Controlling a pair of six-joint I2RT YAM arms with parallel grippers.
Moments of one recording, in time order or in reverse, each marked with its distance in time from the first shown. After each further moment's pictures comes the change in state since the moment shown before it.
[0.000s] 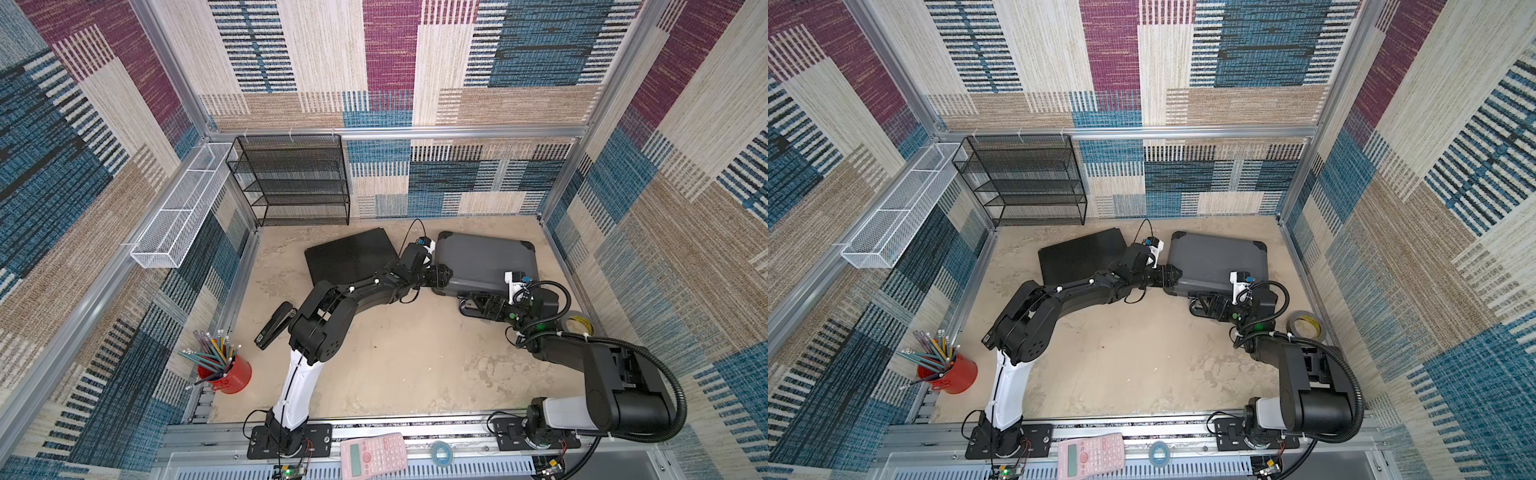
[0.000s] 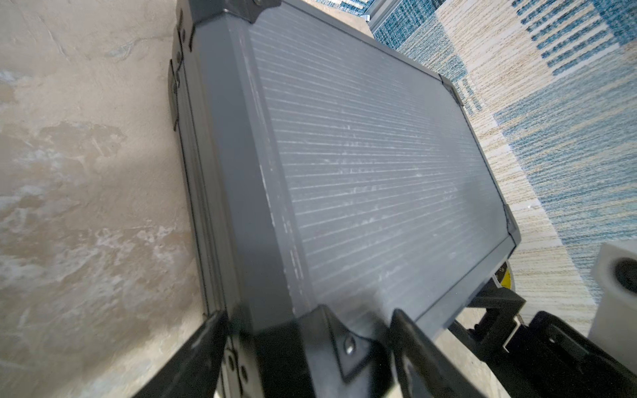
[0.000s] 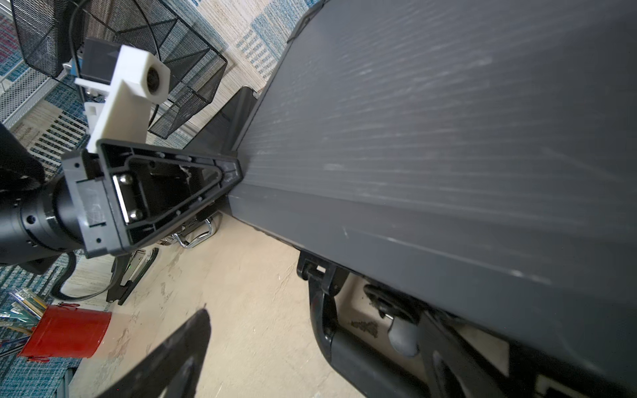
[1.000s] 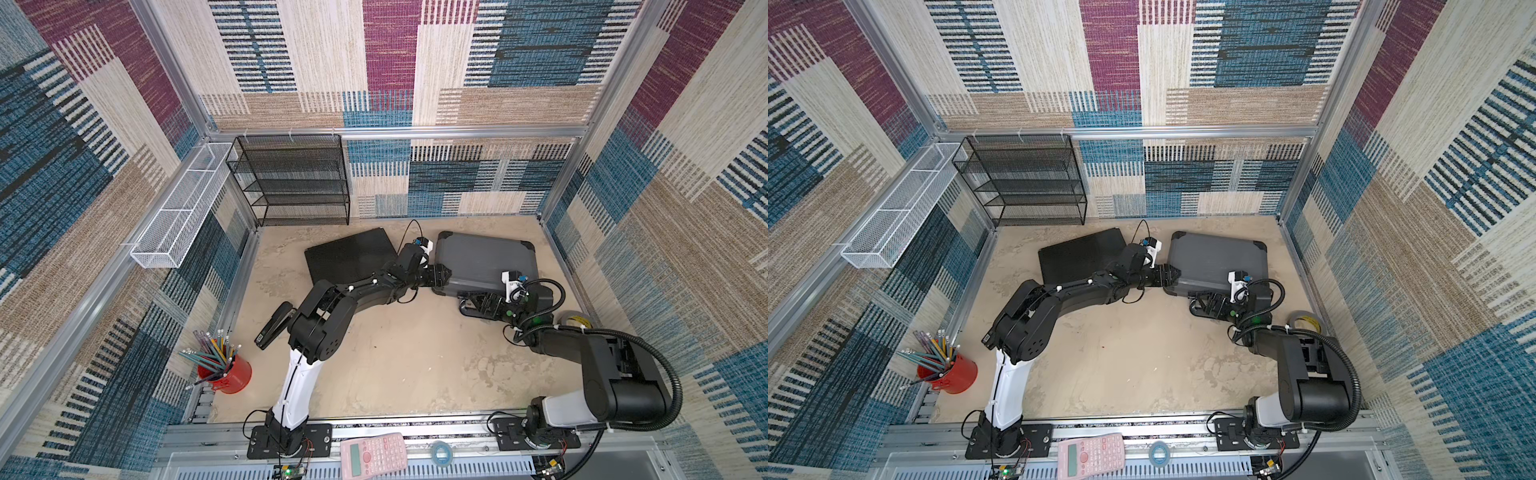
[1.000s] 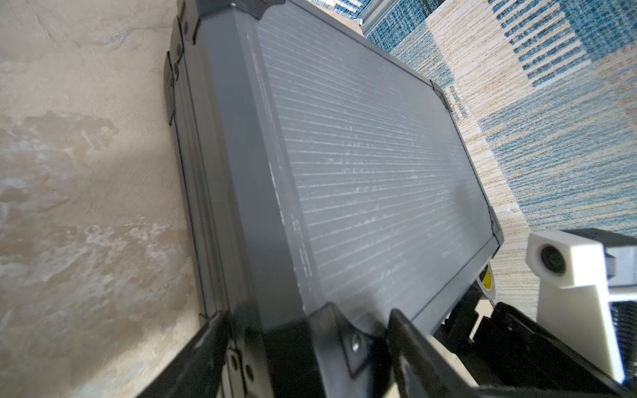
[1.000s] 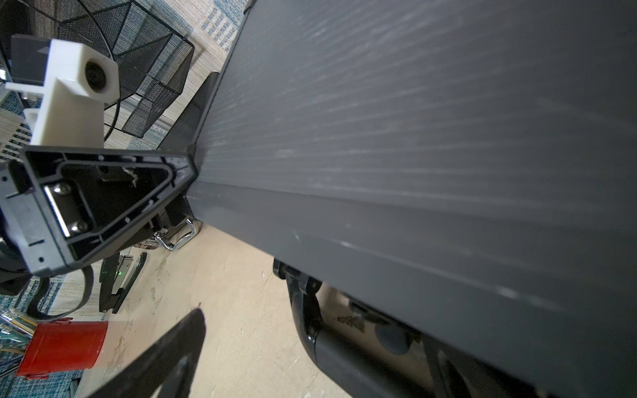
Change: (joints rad) left arm 0.013 0.005 -0.017 0.047 0.047 -0.033; right arm 0.012 0.068 0.060 -0.097 0.047 0.021
